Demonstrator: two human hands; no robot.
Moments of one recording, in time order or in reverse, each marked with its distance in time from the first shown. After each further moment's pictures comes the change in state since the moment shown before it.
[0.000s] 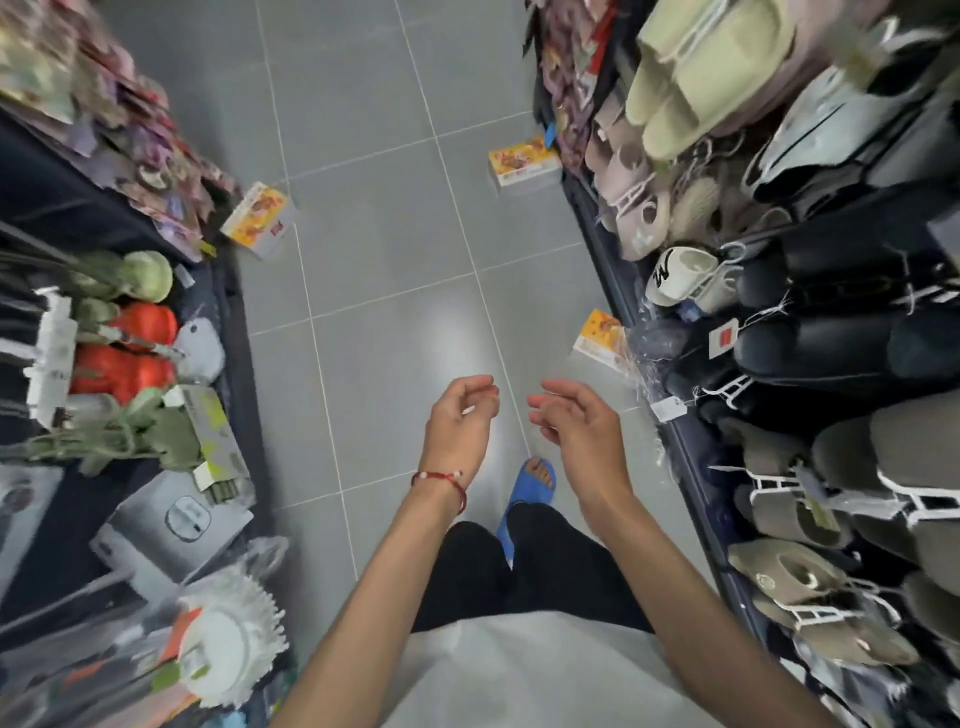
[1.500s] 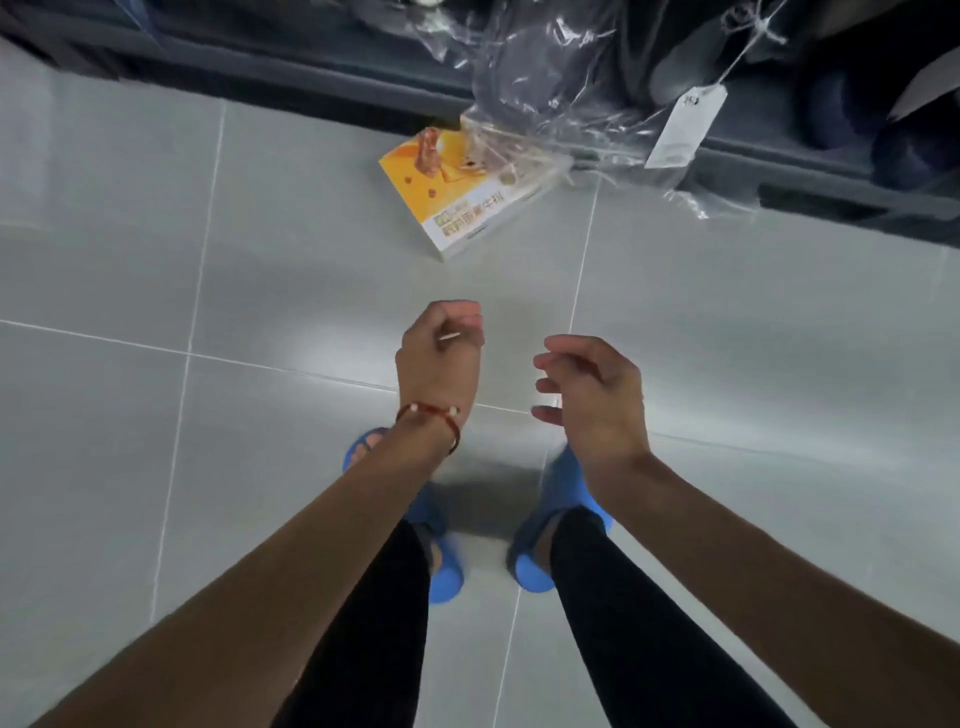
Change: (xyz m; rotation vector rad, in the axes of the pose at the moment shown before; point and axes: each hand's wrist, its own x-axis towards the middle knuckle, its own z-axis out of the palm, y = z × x) left_hand 0.533 -0.266 0.227 0.701 -0.712 0.188; right_hand 0.424 0.341 0.037 0.645 0.978 0.370
